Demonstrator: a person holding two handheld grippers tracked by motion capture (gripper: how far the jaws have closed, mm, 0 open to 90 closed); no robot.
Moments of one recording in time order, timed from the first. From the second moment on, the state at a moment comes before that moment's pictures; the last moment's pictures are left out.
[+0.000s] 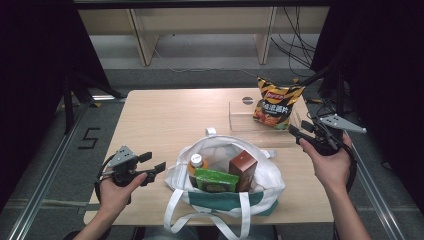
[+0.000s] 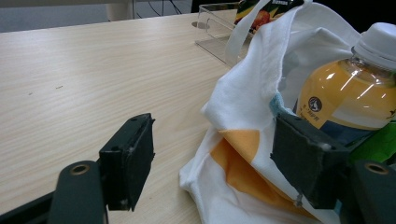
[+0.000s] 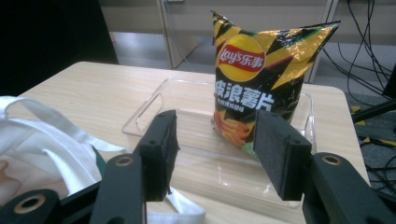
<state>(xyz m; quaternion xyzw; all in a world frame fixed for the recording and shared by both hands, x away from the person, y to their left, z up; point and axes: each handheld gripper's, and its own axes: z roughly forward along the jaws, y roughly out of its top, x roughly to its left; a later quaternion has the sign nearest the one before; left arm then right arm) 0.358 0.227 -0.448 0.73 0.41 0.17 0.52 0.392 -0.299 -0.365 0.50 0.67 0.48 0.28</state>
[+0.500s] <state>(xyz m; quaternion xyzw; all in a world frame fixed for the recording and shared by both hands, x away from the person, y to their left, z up) 0.358 0.226 -0.447 0.73 0.41 0.17 0.52 0.369 -0.284 -0.373 0.48 0.68 0.49 0.26</state>
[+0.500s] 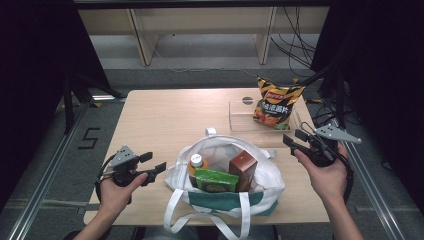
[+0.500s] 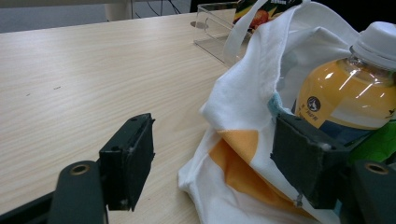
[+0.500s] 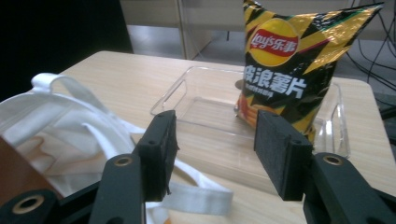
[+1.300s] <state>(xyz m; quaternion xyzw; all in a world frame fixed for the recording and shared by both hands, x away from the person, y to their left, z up) 0.360 0.227 -0.451 0.73 0.41 0.17 0.53 0.324 -0.264 -0.370 0.46 0.69 0.51 0.24</state>
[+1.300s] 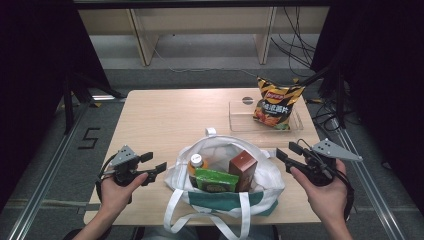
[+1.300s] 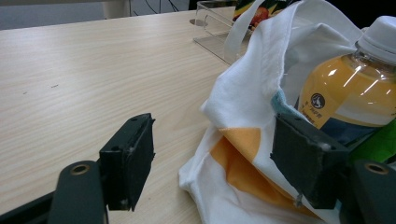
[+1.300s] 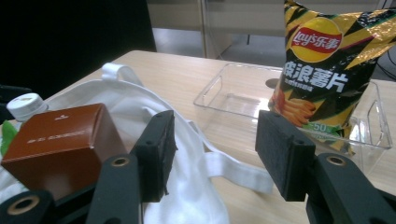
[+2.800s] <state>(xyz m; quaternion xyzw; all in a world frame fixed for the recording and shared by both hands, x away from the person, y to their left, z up) 0.357 0.226 -0.444 0.73 0.40 0.17 0.53 0.302 -0.220 -0.373 0.40 0.72 0.54 0.19</state>
